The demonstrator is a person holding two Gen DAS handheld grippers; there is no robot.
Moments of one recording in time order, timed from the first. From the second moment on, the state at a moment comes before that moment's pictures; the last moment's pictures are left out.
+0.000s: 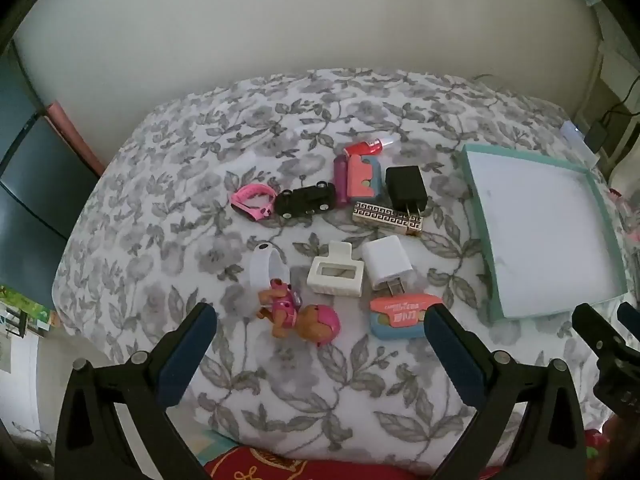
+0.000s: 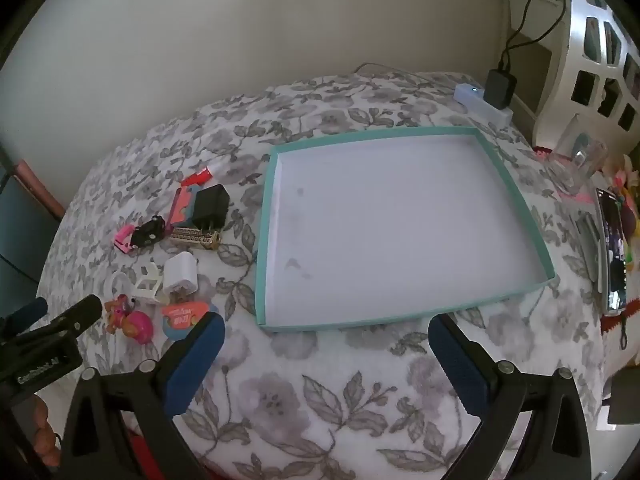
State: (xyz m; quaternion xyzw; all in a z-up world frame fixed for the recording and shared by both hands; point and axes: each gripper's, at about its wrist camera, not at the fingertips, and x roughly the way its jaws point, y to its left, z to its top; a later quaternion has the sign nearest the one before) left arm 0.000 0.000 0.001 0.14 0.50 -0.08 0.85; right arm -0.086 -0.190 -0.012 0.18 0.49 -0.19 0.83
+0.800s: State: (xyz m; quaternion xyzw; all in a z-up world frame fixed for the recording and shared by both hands) left arm -0.001 0.009 0.010 0.12 0.49 -0.05 0.86; right arm -0.085 -0.176 0.008 0.12 0.47 -0.17 0.86
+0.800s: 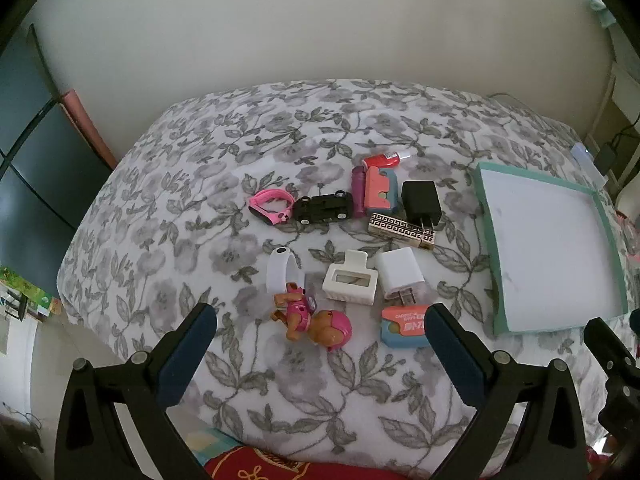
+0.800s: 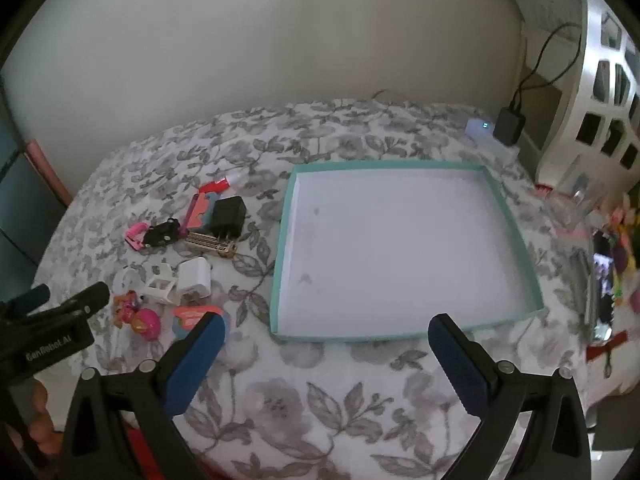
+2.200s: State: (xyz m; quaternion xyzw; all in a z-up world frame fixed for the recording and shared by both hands) left arm -0.010 0.008 0.019 0.11 0.47 -0.08 0.88; right arm -0.090 -0.185 0.008 0.13 0.45 -0.20 0.86
